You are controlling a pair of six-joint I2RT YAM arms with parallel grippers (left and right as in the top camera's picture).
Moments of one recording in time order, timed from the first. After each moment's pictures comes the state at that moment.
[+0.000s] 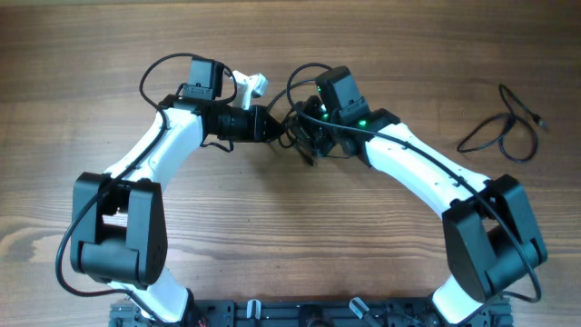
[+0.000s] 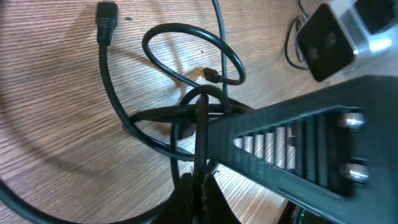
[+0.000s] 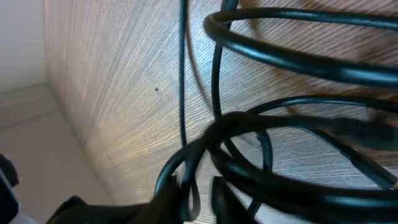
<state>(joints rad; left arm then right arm) -0.19 1.82 1.19 -0.52 0.81 -0.12 0.53 1.81 1.19 -0.26 -0.31 1.29</state>
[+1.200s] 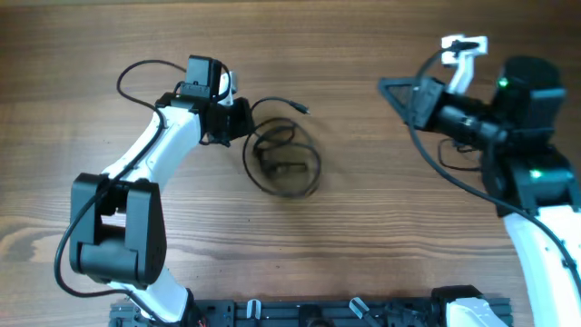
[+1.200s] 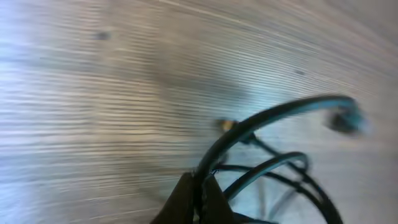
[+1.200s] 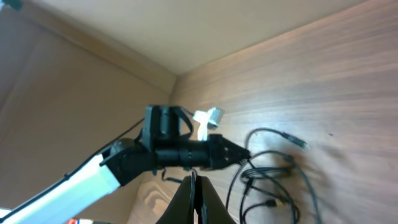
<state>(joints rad) -0.18 1.82 1.20 -0.56 0.33 -0.45 0.05 1.15 1.18 -0.48 -0.77 0.62</state>
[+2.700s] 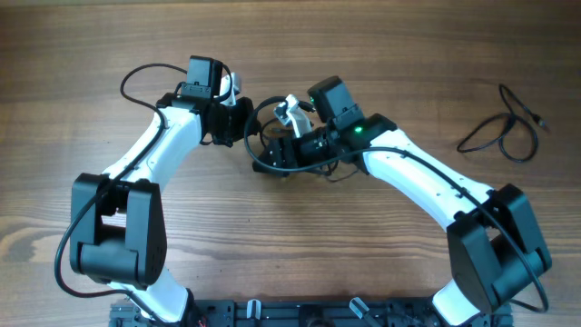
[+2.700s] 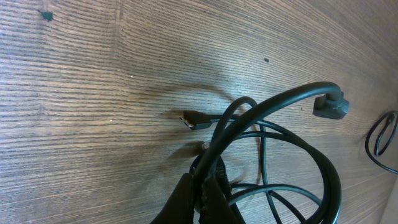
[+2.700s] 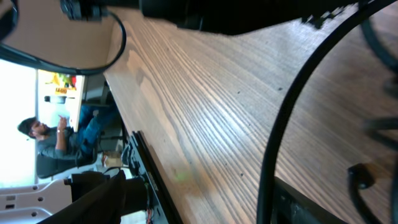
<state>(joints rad) -0.18 1.82 1.20 -0.54 0.44 -0.48 0.58 1.77 1.18 -0.40 -0.83 0.37</state>
